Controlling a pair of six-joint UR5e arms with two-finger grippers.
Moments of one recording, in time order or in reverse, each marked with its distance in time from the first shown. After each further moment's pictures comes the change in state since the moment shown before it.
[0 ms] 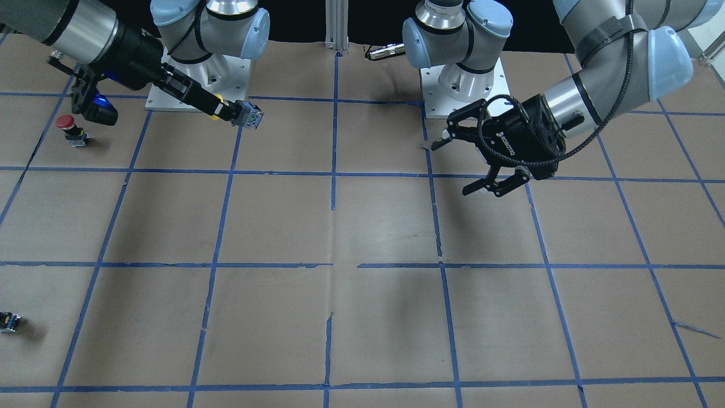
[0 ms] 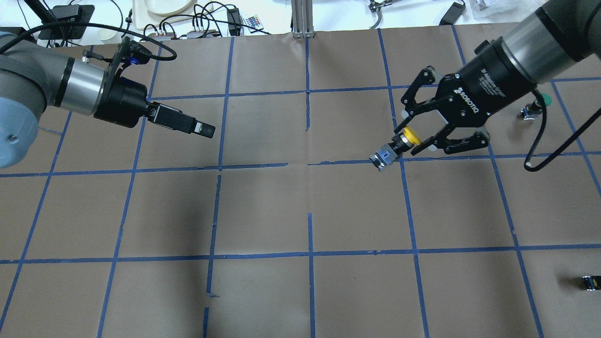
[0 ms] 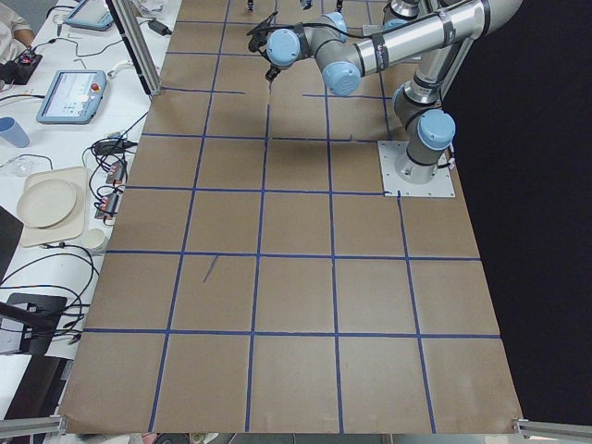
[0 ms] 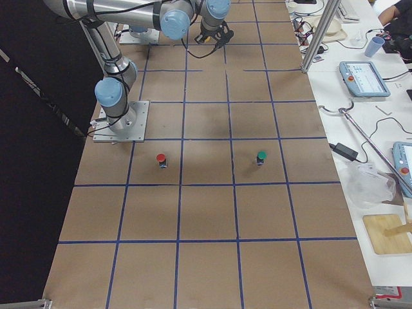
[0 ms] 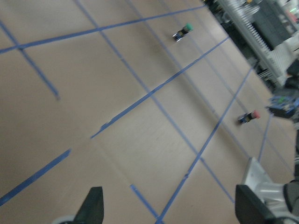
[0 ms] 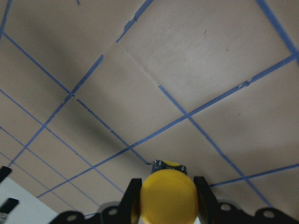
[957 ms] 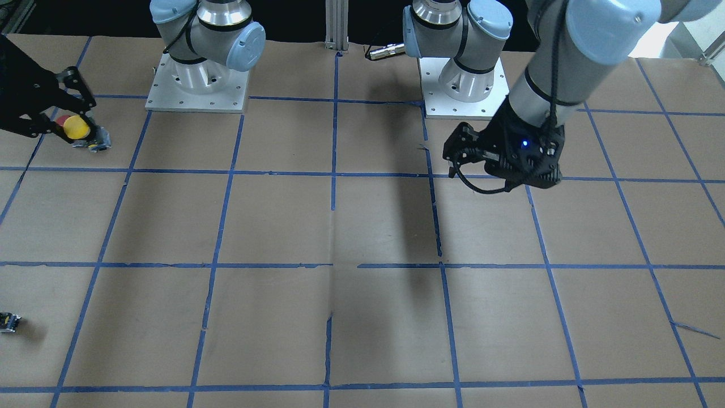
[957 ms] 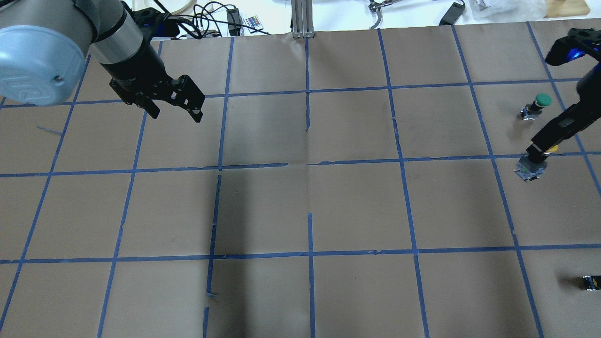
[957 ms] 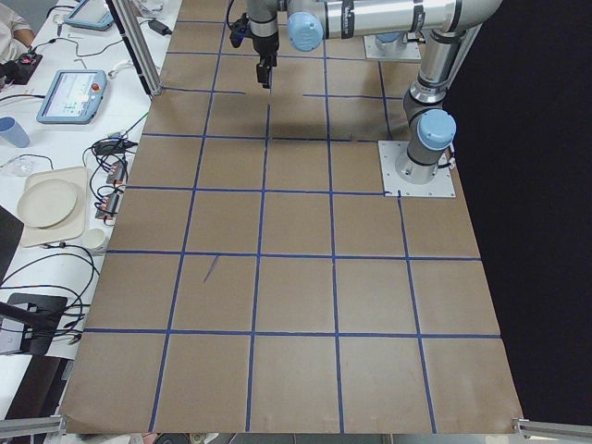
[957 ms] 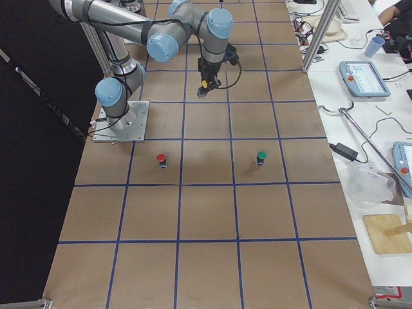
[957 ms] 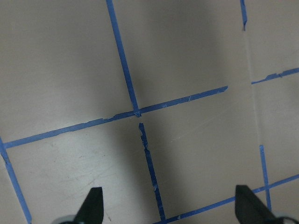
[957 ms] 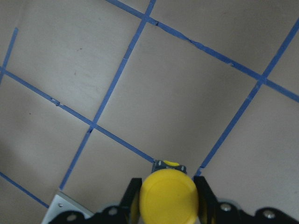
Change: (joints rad) left arm -0.257 -0.037 0.214 -0.001 0.575 -0.645; right arm -0.274 0.014 0.037 -0.194 -0.417 -1.438
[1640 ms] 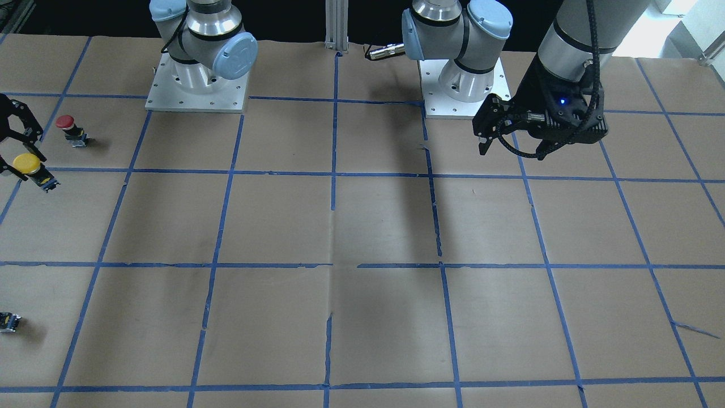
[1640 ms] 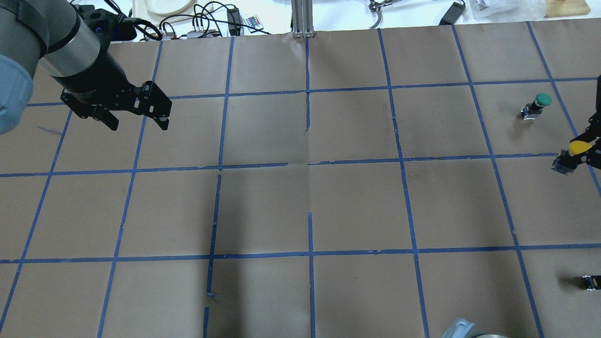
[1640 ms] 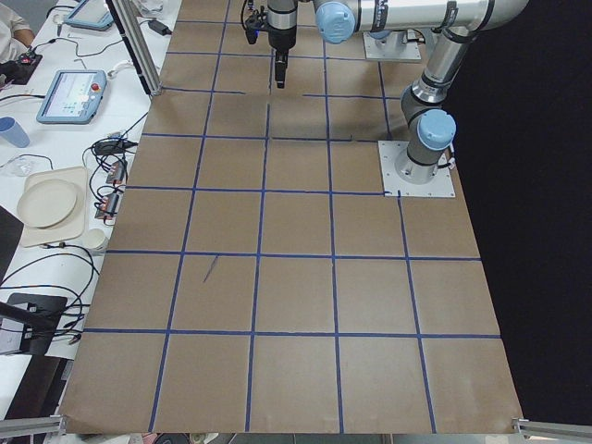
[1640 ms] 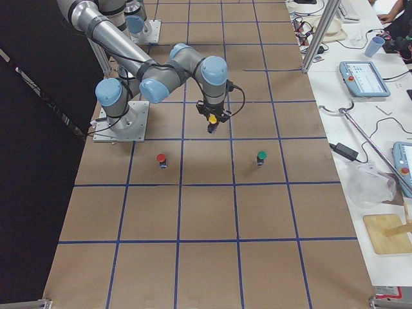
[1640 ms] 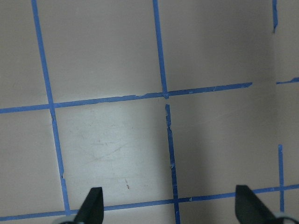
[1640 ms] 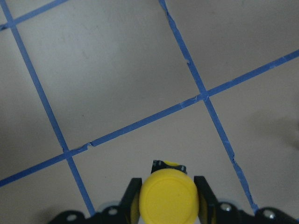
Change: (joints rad) left arm 0.073 0.103 -0.061 -0.011 0.083 -0.110; right arm -0.220 0.115 0.124 -0.308 0.052 -0.793
